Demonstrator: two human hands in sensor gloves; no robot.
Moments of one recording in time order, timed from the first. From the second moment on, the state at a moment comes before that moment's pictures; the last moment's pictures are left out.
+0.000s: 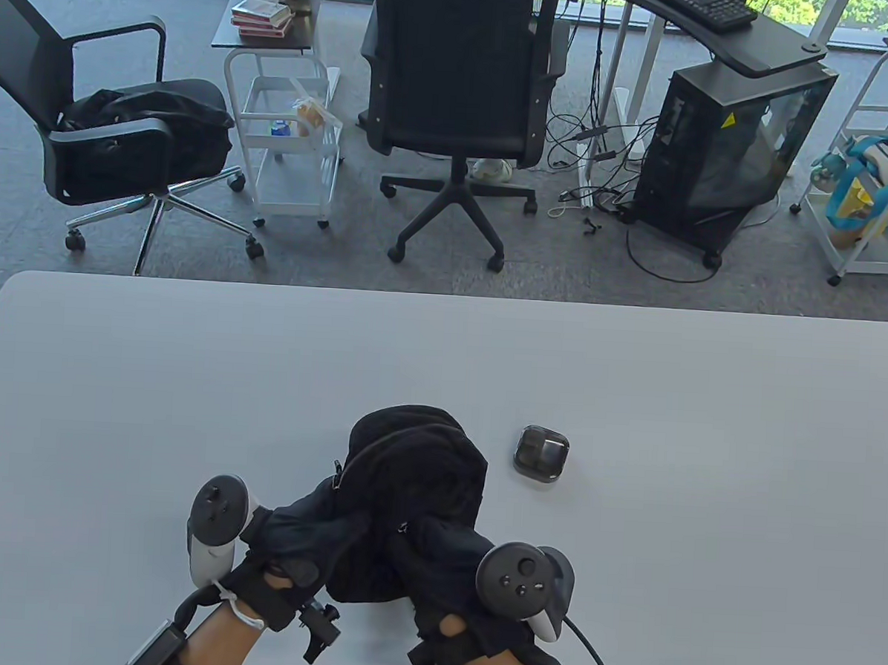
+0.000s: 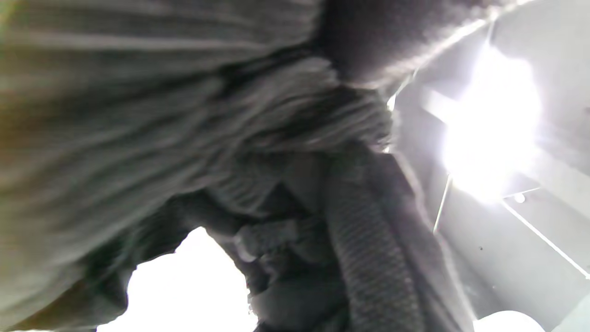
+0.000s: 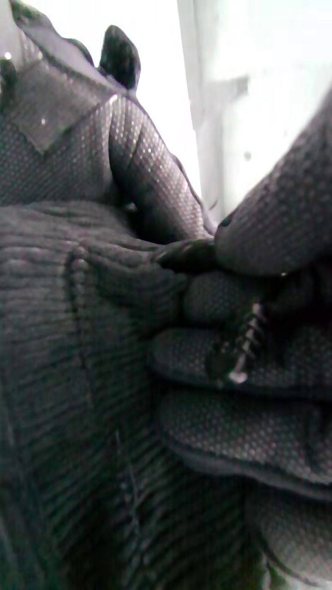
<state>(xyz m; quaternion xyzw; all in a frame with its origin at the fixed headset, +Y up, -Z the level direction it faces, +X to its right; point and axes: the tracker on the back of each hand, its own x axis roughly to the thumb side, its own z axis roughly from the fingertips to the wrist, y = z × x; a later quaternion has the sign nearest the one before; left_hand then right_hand) -0.201 -0.698 -0.303 -0.07 -0.22 0.63 0.74 0.036 -0.679 -0.262 0.24 -0.15 0.84 0.47</state>
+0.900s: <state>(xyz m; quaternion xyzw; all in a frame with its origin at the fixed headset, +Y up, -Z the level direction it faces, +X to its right) -0.225 -0.703 -0.301 -0.02 -0.14 0.72 0.68 0.125 -0.718 -0.300 0.01 -0.10 0.83 0.55</state>
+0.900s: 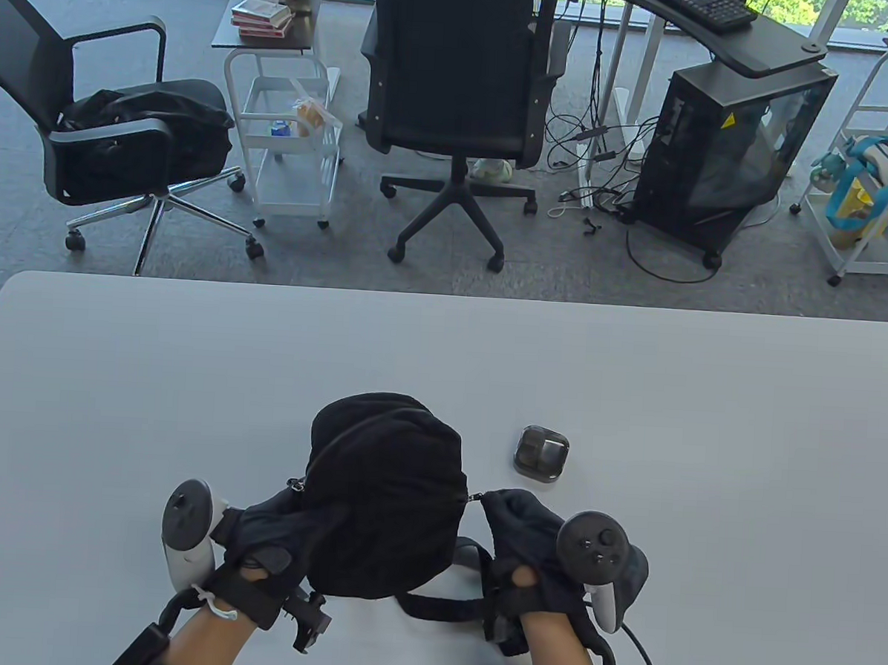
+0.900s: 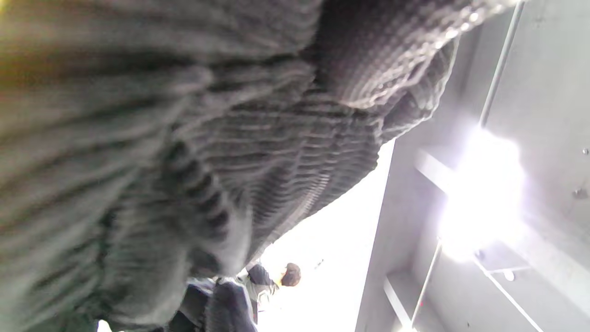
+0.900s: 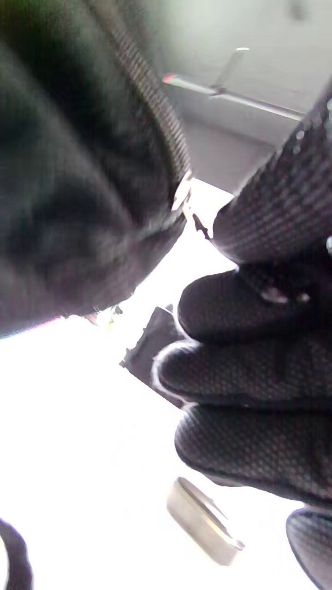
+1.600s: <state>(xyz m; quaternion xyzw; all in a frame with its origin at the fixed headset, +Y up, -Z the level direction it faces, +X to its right) -0.238 -0.702 -0.307 -0.02 -0.11 0.76 0.64 0.131 -0.738 -0.445 -0.19 0.10 0.97 0.08</state>
